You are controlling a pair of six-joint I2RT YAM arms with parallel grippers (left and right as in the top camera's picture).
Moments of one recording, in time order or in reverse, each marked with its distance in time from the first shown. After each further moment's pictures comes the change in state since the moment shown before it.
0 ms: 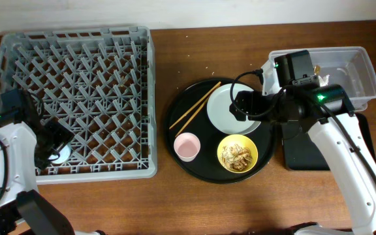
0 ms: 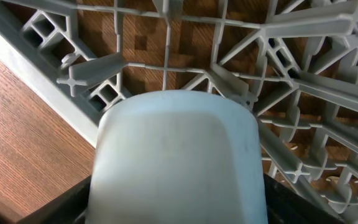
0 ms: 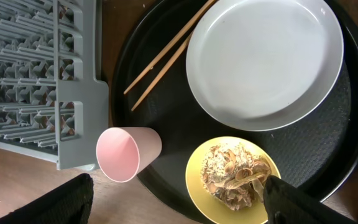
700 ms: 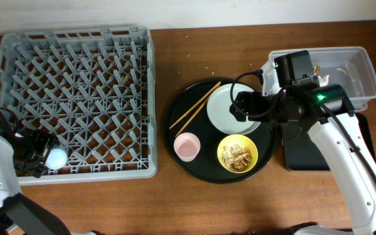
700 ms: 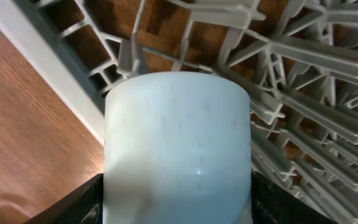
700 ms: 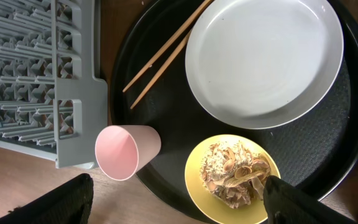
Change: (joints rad) left arm 0.193 -0.003 0.006 -0.032 0.237 -0.055; right arm 0.000 0.000 0.000 -0.007 0.000 -0.003
